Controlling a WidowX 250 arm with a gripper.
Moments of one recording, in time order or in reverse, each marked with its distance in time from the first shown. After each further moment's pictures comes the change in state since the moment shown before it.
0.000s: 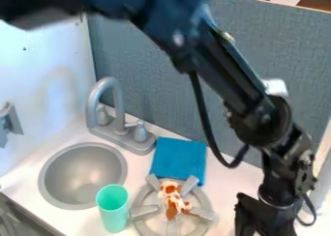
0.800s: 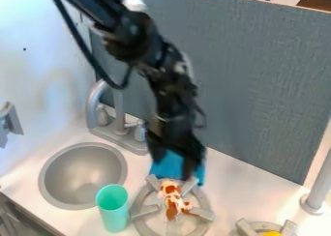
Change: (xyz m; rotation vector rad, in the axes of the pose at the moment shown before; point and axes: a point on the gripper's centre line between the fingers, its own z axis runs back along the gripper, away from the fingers) arm -0.044 0.159 0.053 0.076 -0.124 0.382
